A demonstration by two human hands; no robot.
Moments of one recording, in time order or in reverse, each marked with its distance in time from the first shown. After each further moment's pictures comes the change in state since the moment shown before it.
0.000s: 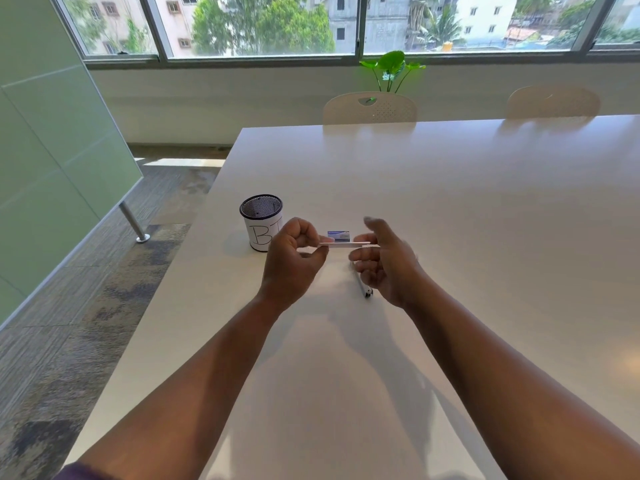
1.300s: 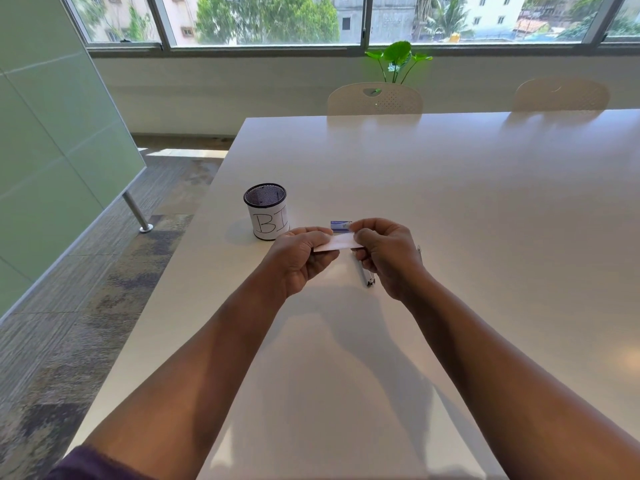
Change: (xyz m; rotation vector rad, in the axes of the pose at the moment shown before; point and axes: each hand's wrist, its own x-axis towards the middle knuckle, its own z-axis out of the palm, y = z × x) left_hand 0.008 0.024 0.000 -0.564 -0.006 -0.850; right_hand -0.011 0.009 0.008 -0.121 0.001 -0.268
